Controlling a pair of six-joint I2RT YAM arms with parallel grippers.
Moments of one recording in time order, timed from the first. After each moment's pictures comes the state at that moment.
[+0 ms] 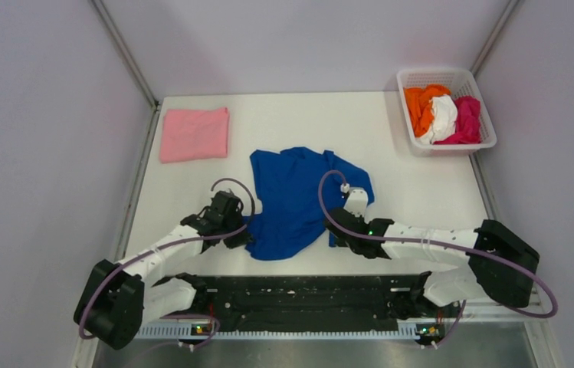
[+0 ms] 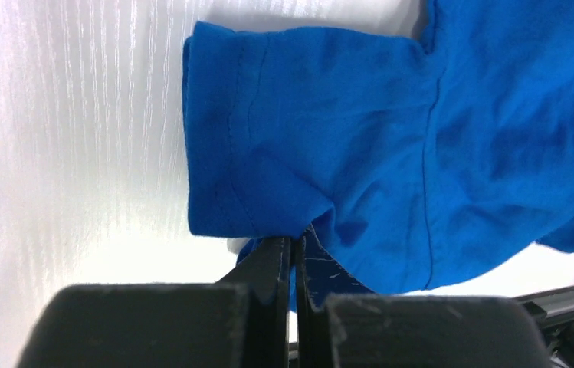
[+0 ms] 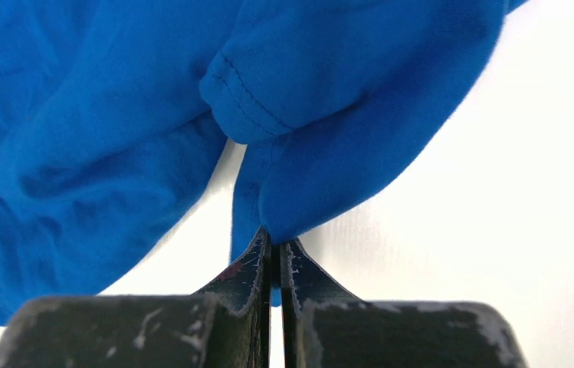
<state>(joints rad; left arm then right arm) -0.48 1.11 0.46 -0.39 0.06 -0.86 1.03 1.33 0.62 -0.32 0.53 0.93</state>
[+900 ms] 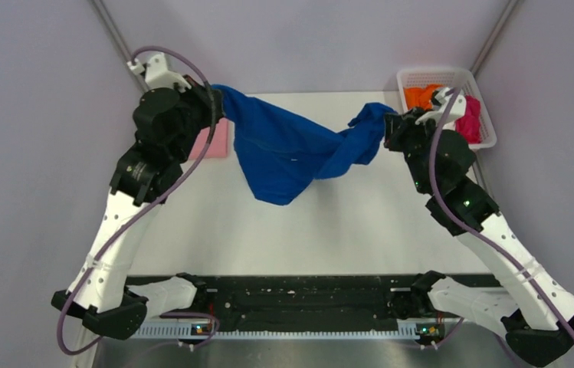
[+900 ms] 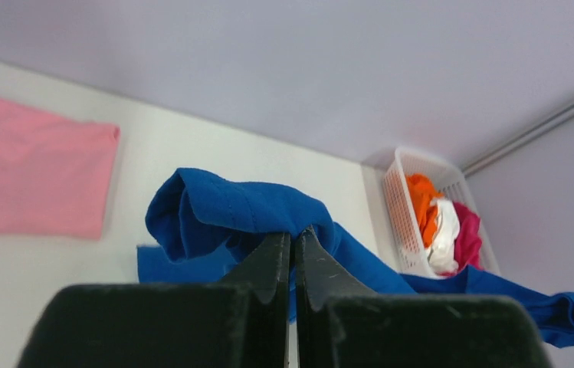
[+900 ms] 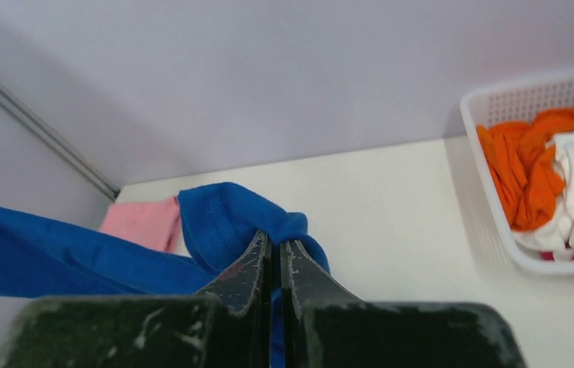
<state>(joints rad) -0.45 1.16 1.67 -0.54 -0.34 -0.54 0.62 0.93 1.20 -0.19 0.47 0.30</state>
